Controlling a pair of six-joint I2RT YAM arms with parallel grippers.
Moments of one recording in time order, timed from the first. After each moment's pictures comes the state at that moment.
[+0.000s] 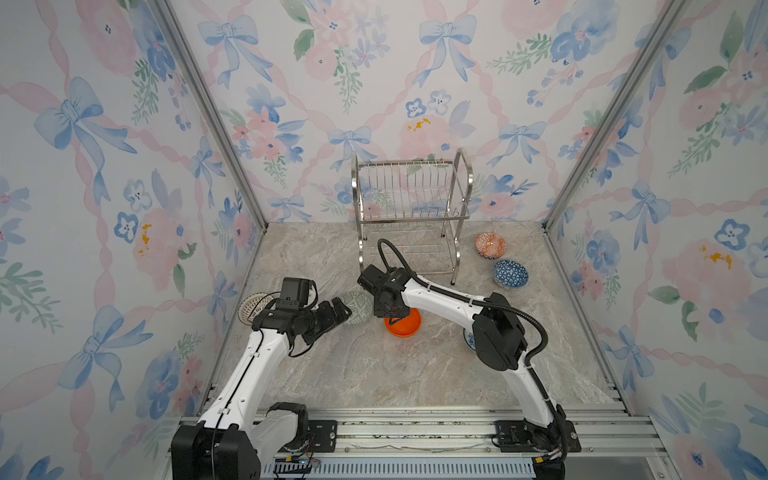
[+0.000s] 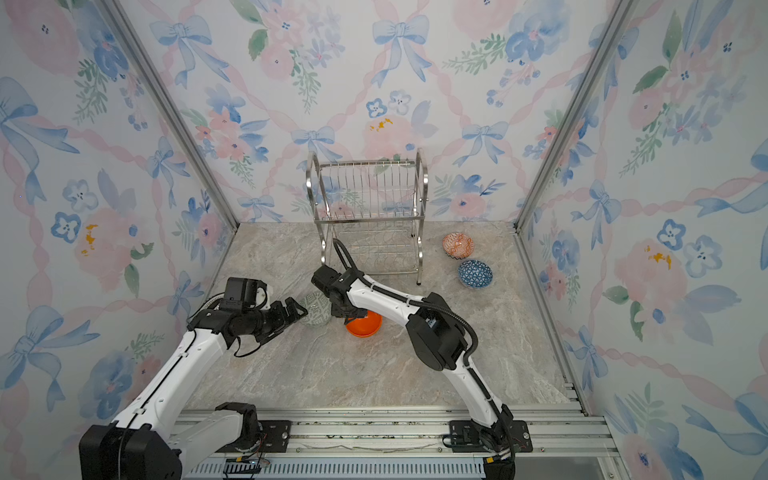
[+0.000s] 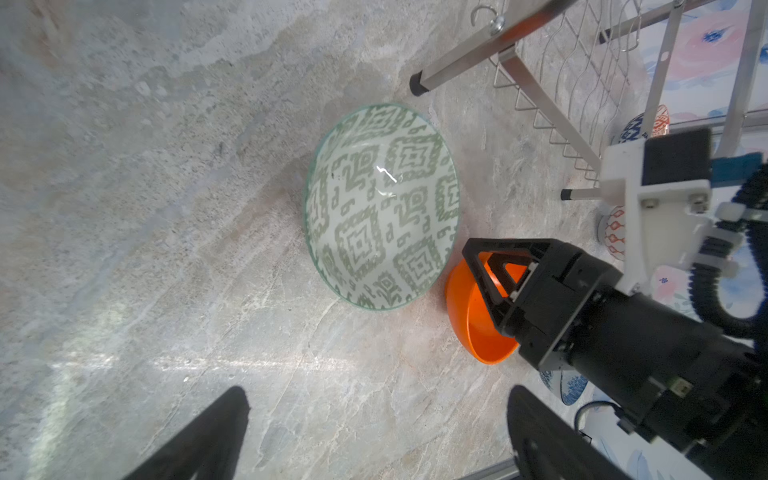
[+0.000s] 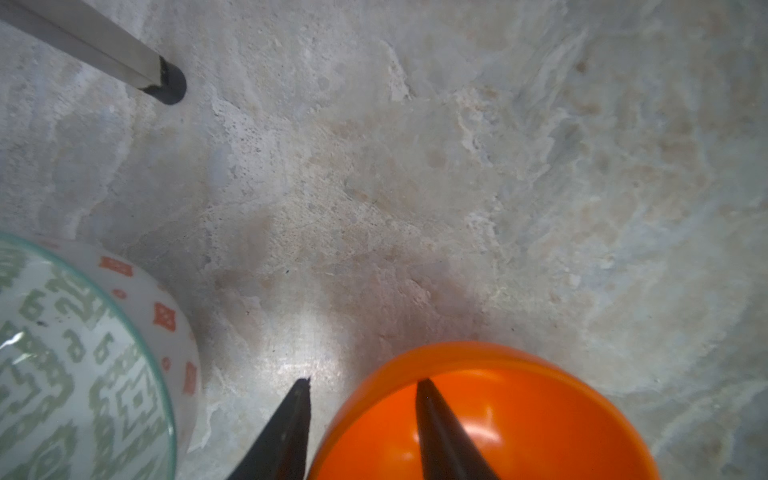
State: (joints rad) left arm -0.09 1.07 0.79 -0.74 0.36 -0.62; right arm 0.93 2.28 1.97 -1.01 0.26 0.88
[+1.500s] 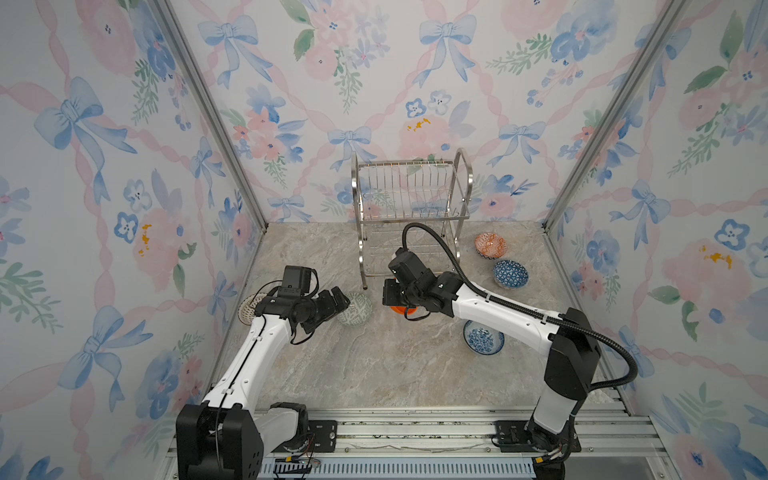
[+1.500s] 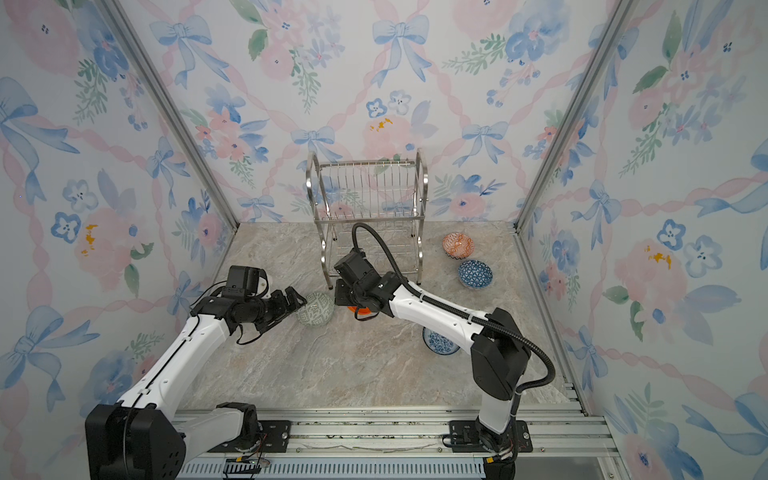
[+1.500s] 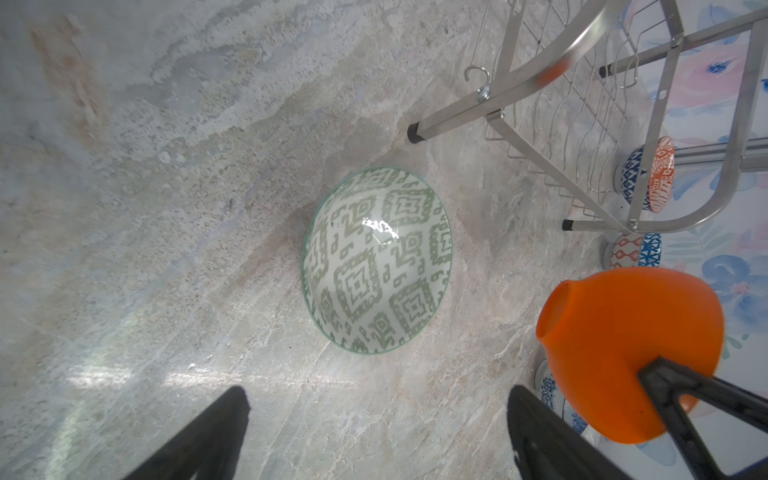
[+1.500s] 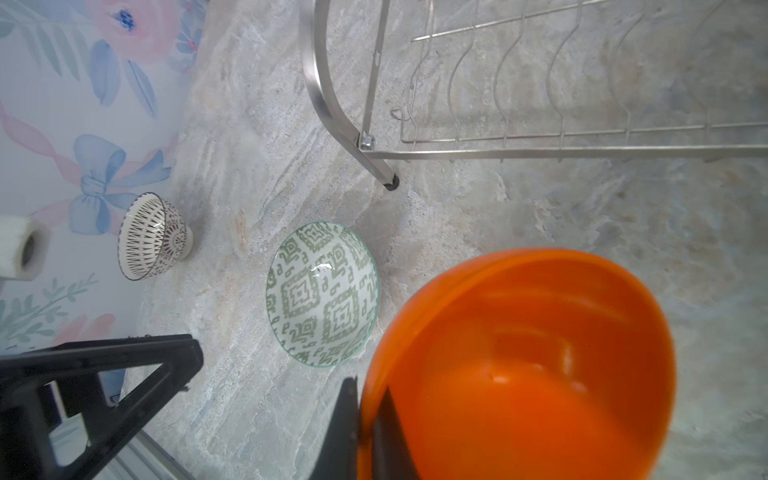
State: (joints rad) left arm -0.09 1.17 0.90 -0.73 0.31 -0.62; right arm 0.90 1.78 1.50 -0.48 0.08 0.75
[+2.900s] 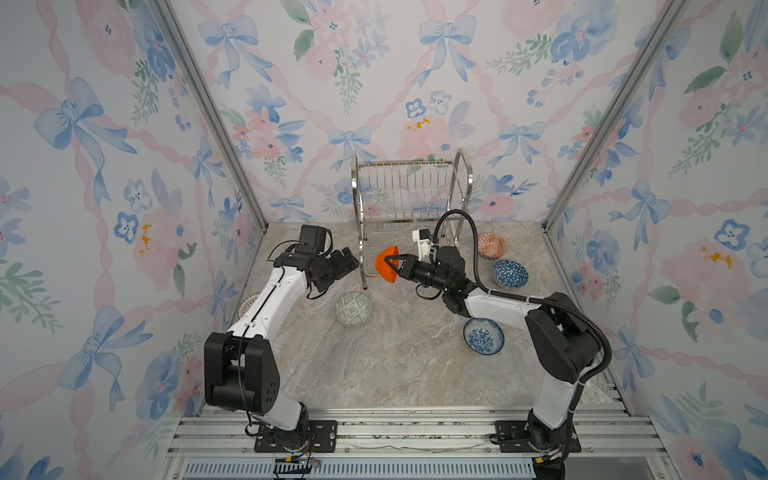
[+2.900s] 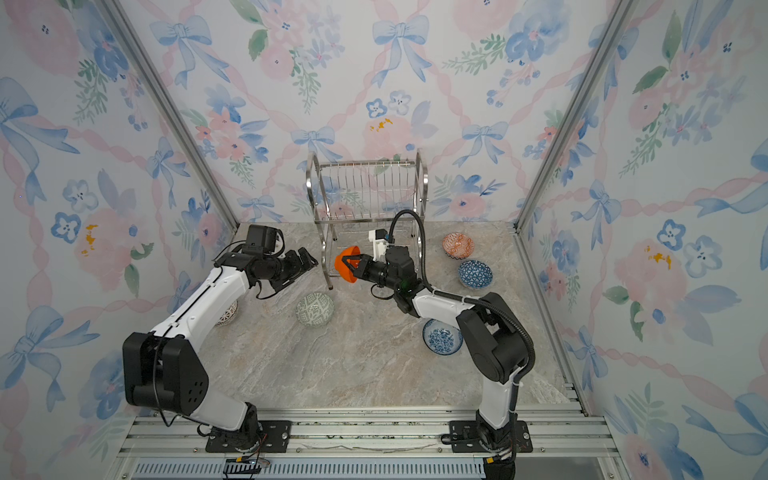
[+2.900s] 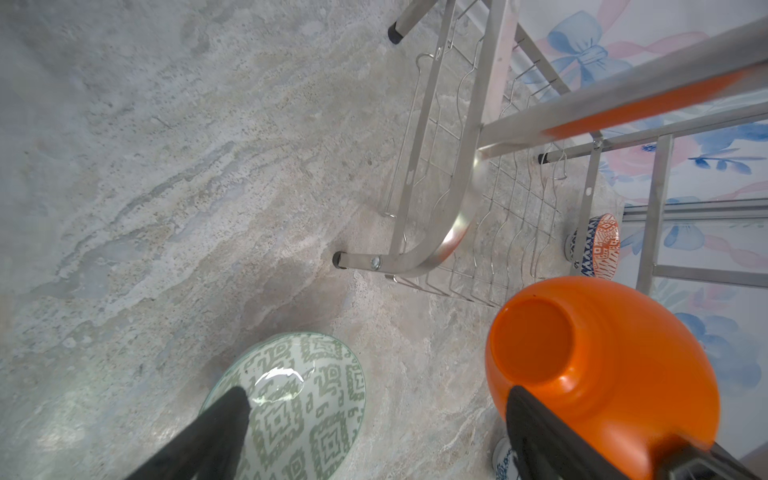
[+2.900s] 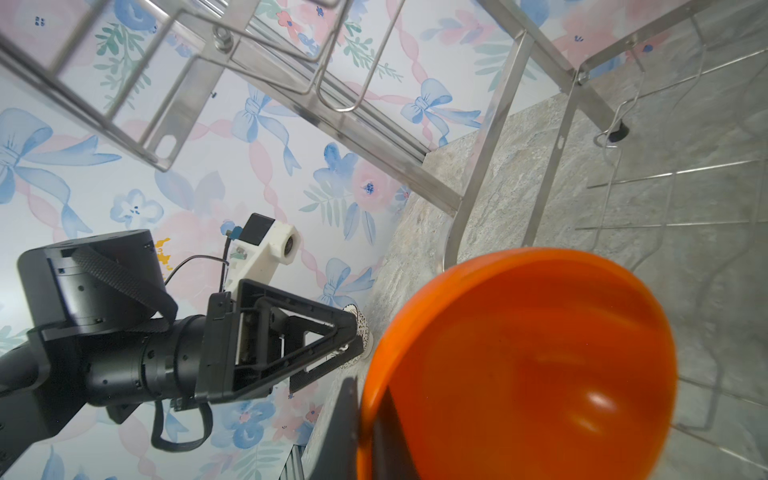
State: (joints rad) left arm -0.16 1.58 1.32 -0.66 0.24 -0.68; right arm 0.63 1.85 1.14 0.64 -0.42 0.95
